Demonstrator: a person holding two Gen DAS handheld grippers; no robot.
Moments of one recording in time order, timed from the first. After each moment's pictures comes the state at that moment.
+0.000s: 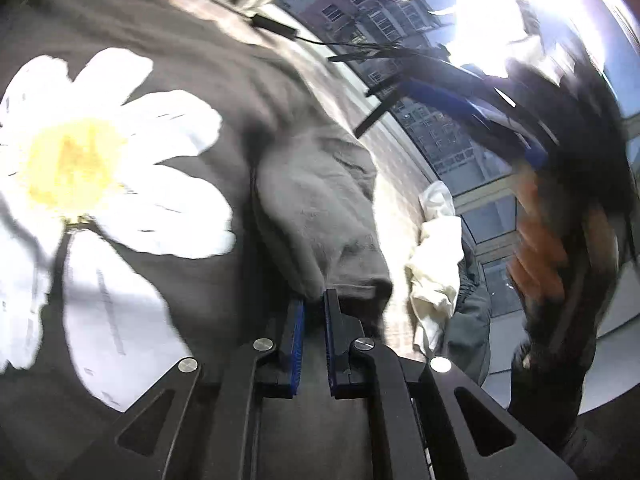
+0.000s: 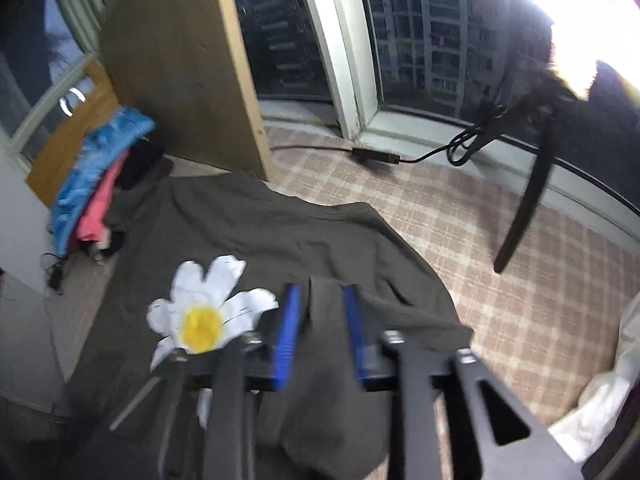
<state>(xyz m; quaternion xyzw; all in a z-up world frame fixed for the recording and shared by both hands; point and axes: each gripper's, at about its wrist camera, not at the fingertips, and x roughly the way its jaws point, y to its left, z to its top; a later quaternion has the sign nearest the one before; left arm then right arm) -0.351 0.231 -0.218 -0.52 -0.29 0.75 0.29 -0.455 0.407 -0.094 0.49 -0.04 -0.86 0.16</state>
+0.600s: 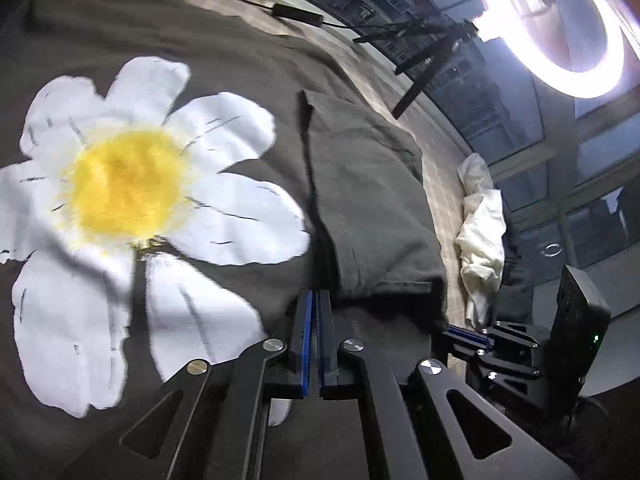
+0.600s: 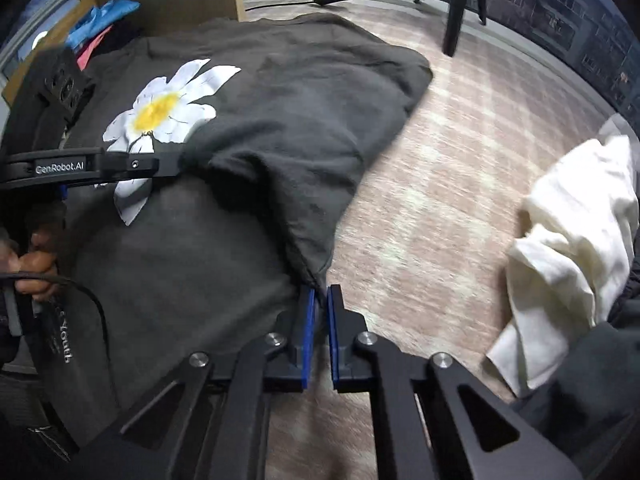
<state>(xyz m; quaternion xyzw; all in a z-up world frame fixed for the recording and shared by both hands) -0.361 0.220 -0.226 -0.55 -0.21 0.76 0.26 -0.298 0.425 -0.187 0.58 0.00 -0.81 0.09</state>
